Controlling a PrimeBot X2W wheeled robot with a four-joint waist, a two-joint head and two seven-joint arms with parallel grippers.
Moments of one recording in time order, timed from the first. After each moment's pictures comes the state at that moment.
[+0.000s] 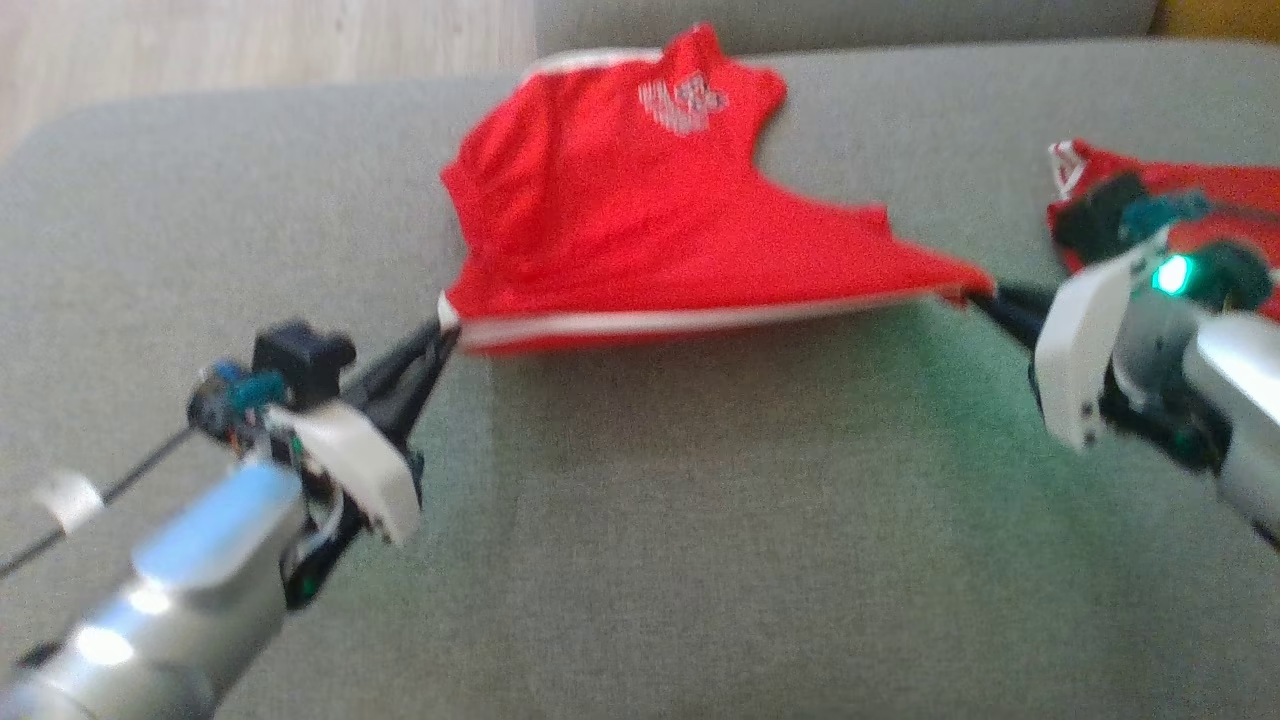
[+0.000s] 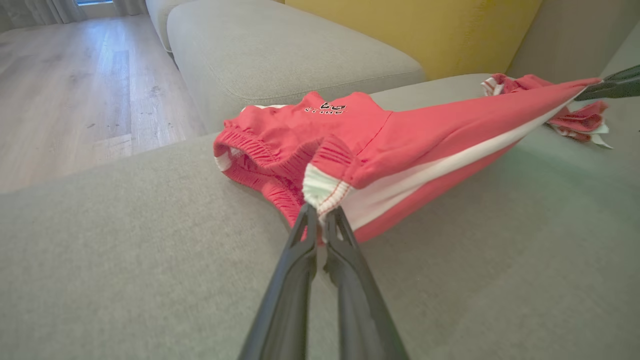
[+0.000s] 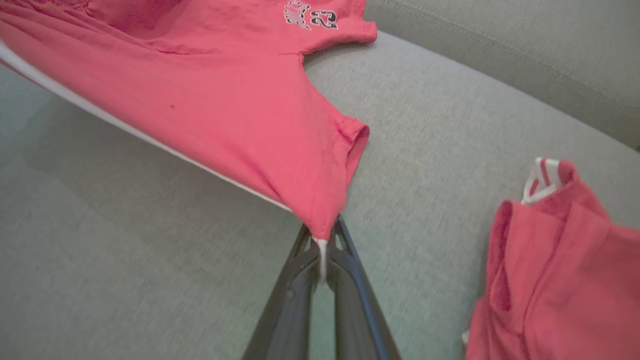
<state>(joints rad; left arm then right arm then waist) -0.79 0.46 -1.20 0.67 -0.97 -0.13 -0.23 -0.88 -0.67 1.13 0.53 0.93 0.13 0.27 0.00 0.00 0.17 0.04</state>
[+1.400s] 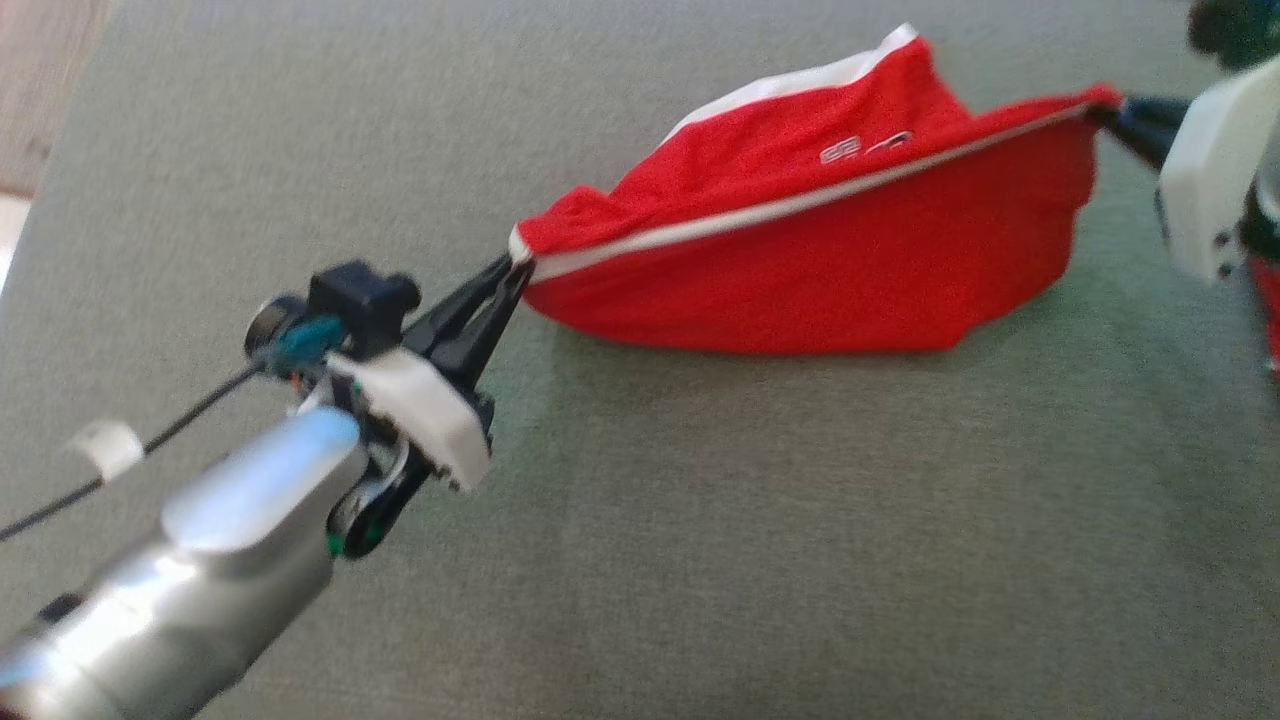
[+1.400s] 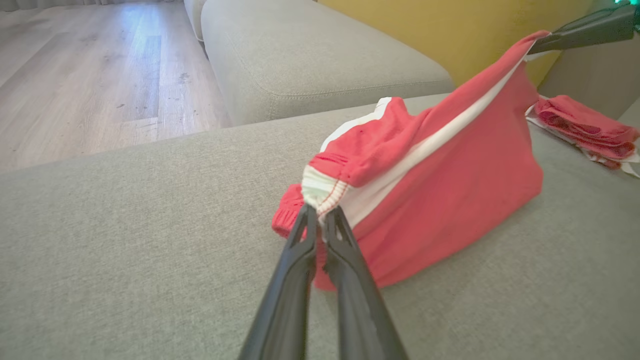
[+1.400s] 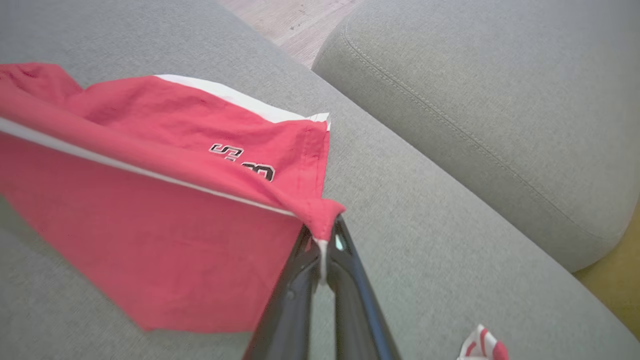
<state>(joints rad) -0.81 0.48 -1.17 0.39 -0.97 0.00 -0.15 -1.05 -0.82 1.04 0.38 0.87 0.13 0.48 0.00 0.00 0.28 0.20</state>
